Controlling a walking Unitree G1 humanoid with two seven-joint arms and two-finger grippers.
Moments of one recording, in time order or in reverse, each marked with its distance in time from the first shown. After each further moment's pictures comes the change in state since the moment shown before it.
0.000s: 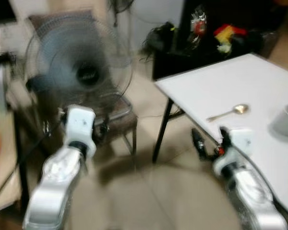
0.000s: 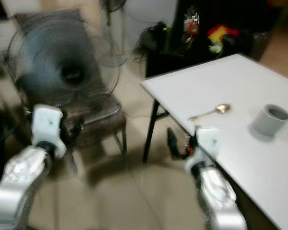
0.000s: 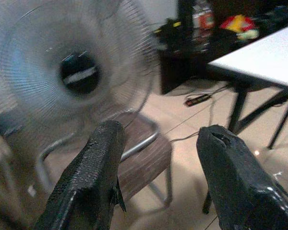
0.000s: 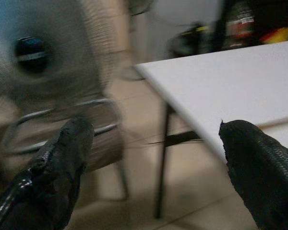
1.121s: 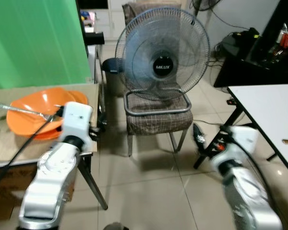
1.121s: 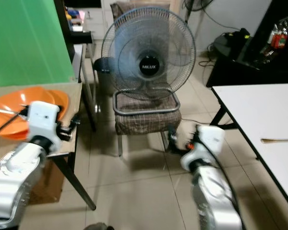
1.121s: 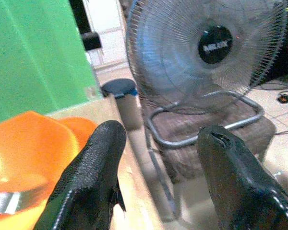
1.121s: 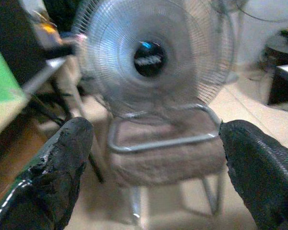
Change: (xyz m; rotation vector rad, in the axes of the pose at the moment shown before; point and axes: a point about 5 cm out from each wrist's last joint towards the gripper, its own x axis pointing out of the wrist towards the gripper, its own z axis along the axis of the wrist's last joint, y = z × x) left arm 0.007 0.010 0.016 0.030 -0.035 0.014; right arm 0.008 0.002 0.009 0.102 -0.074 -0.016
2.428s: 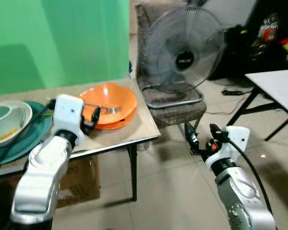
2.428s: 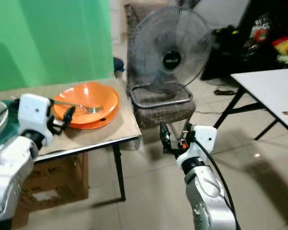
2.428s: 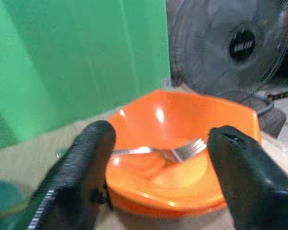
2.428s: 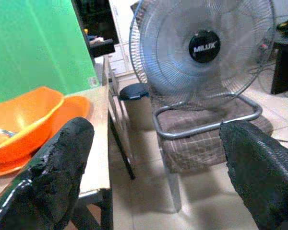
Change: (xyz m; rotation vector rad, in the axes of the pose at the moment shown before) left arm 0.004 0.009 0.015 0.012 -0.033 -0.015; right arm 0.000 0.002 -0.002 0.047 0.002 0.010
